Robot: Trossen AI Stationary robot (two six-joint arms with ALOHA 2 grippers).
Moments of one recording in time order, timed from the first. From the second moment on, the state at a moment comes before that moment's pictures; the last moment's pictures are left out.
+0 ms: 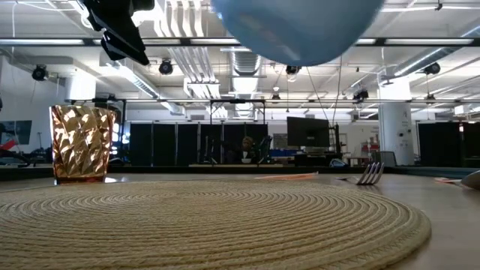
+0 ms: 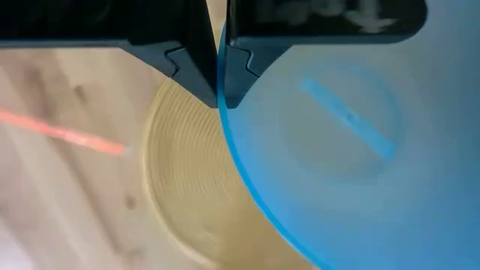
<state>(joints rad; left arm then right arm) 0.00 1.00 0.97 -0.78 -0.02 -0.31 0.23 1.52 1.33 -0.75 0.14 0.53</state>
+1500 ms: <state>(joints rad) 0.00 1.00 1.03 -0.97 -0.18 -0.29 0.15 2.17 1.87 -0.94 0.01 0.31</state>
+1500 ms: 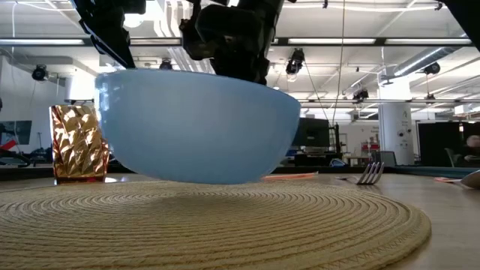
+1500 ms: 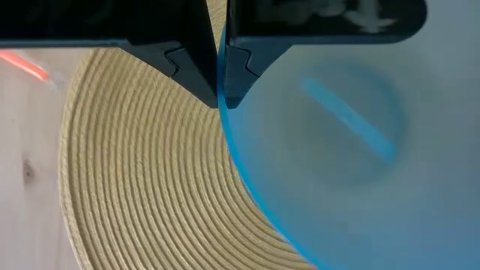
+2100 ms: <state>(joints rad) 0.00 1.00 1.03 -0.97 -0.18 -0.26 0.16 2.18 1.84 -0.85 0.01 0.25</state>
